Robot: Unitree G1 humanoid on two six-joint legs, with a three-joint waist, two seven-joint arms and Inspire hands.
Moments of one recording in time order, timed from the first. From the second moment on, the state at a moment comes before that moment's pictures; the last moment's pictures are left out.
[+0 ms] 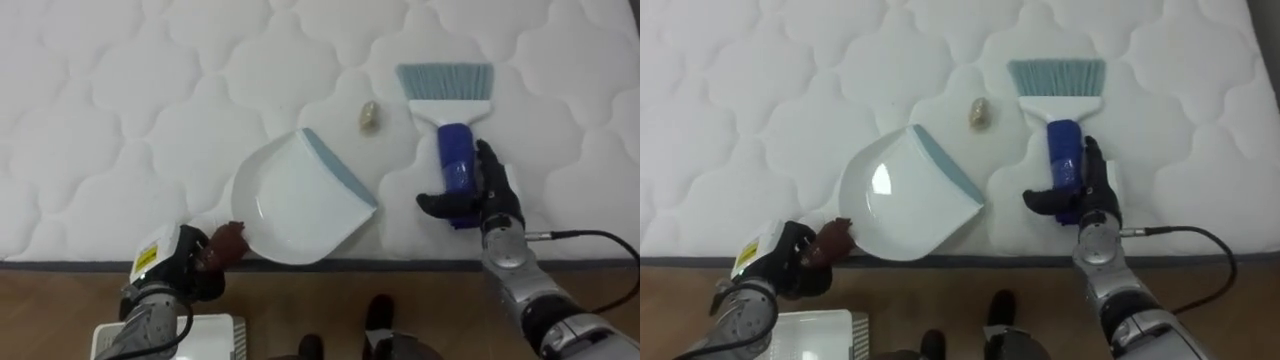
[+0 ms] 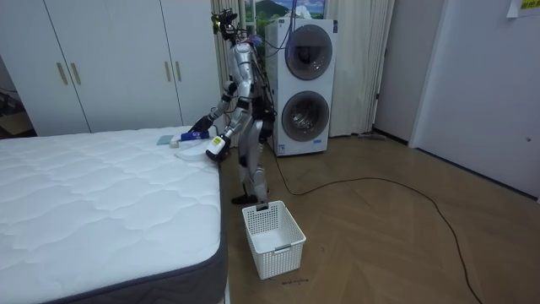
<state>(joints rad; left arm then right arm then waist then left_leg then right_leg) -0.28 0.33 -0.41 1.11 0.39 -0.19 0.42 -0.49 -0.31 0.38 1.21 0.25 -0.31 -0.36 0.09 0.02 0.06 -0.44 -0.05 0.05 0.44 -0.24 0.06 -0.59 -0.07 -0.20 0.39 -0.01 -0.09</state>
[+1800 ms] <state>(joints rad) -0.33 0.35 -0.42 1.07 0.55 -0.15 0.48 -0.48 -0.45 0.29 1.29 0.00 -0.21 -0.51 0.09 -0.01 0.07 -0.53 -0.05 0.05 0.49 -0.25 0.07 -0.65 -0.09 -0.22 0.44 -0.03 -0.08</state>
